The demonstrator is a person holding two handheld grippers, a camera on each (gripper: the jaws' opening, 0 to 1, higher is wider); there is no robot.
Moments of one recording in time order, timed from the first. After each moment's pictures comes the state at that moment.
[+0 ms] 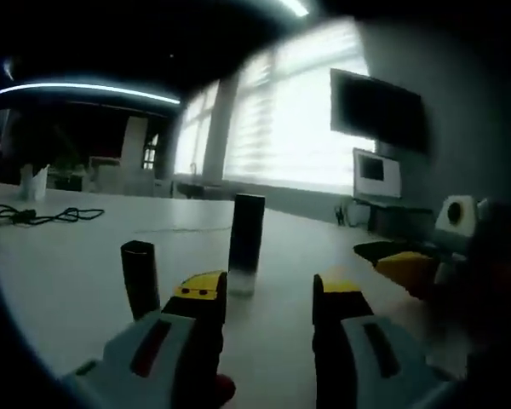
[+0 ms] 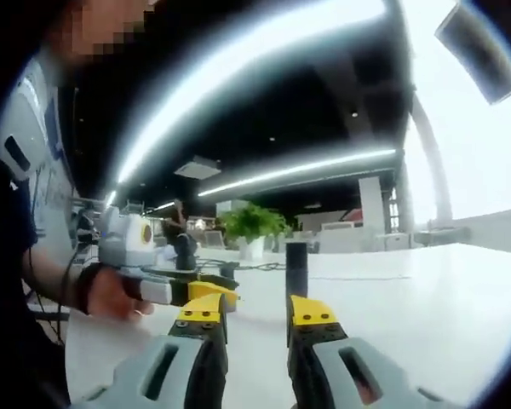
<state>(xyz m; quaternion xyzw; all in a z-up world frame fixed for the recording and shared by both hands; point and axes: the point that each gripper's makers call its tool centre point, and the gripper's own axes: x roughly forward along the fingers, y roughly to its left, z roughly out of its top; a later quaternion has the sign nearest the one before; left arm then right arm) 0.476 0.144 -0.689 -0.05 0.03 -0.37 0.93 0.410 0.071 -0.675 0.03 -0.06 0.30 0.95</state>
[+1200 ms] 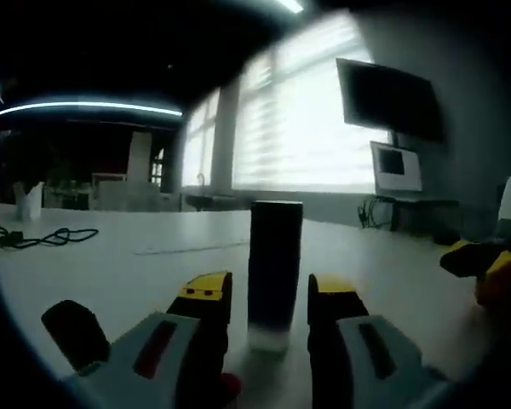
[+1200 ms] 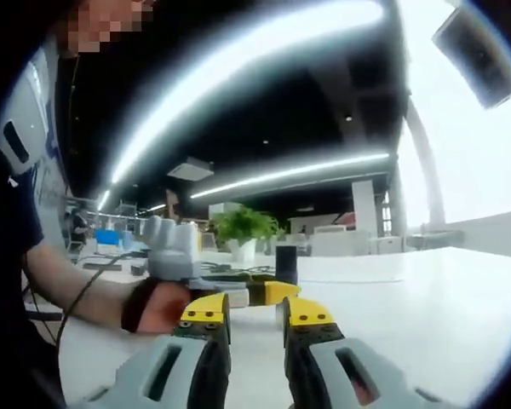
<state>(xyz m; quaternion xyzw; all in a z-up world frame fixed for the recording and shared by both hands) 0.547 0.108 -0.689 -0.02 -0.01 -0.34 0.94 0.414 0.062 -0.671 0.02 -0.07 0.28 0.96</state>
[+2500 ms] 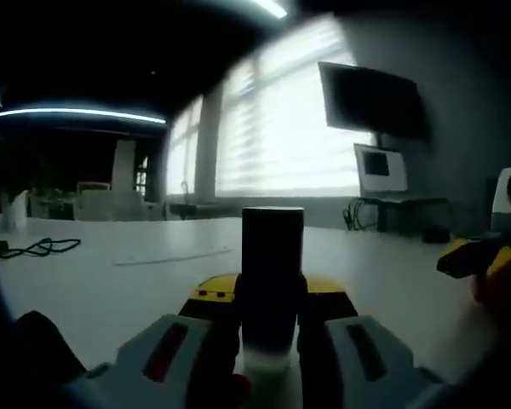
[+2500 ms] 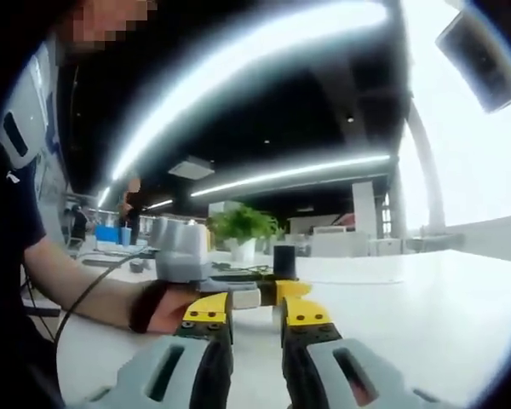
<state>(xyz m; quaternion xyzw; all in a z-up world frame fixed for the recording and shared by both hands) 0.542 0.088 -0.688 -0.01 -0.03 -0.39 0.92 0.415 0.061 -0.672 0.02 -0.07 0.27 0.96</state>
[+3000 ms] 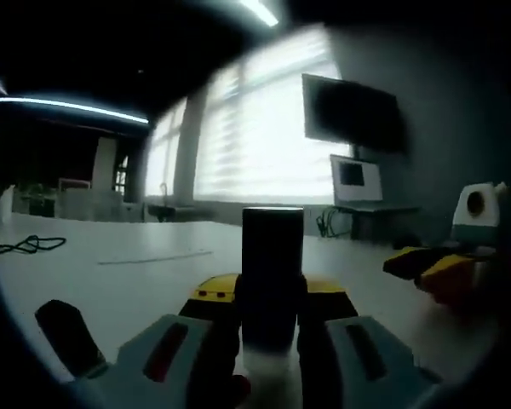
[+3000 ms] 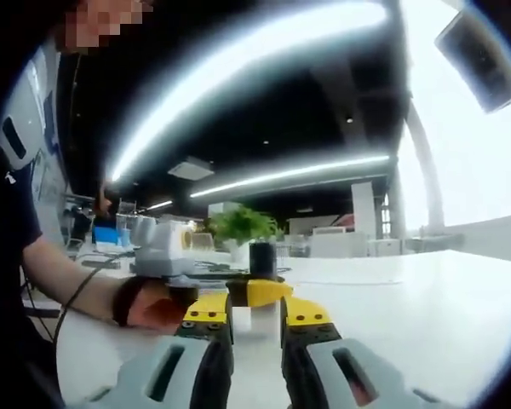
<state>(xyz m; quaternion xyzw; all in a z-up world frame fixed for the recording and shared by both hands) 0.504 0.098 -0.676 -0.04 -0.03 -0.45 0.89 0.416 0.060 -0.672 0.02 -0.07 0.27 0.96</state>
